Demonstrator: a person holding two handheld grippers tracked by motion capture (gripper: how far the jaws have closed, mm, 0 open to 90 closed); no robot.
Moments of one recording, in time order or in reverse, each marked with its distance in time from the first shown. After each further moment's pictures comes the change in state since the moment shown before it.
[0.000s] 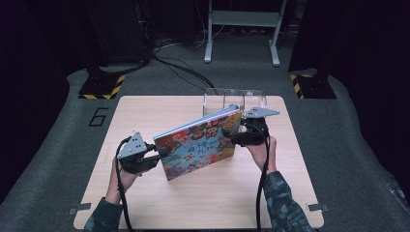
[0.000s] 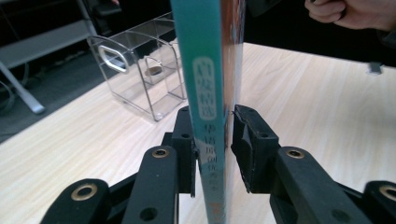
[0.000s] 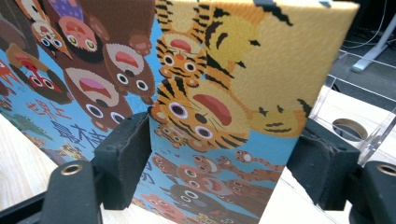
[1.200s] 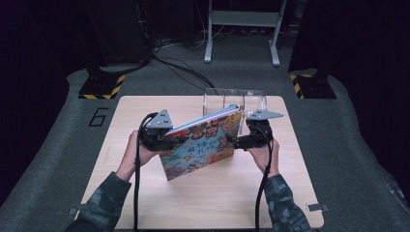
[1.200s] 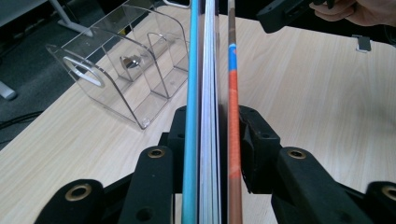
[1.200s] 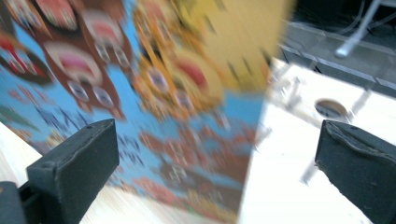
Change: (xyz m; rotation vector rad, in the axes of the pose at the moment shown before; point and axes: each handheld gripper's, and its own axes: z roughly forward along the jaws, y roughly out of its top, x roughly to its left) left arm 0.006 0.077 0.043 0.210 -0.097 0.079; right arm -0.001 -0.008 -0.010 0.035 -0.062 0.038
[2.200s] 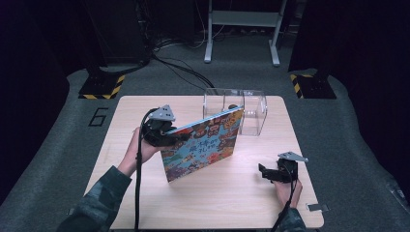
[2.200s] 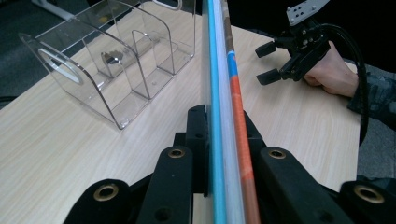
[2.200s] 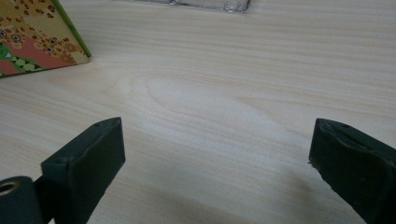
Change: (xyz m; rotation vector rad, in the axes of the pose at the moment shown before) left arm 0.003 0.017 0.001 0.015 -0.066 -0.098; right arm -0.065 -0.177 -0.015 0.097 -0.303 0.247
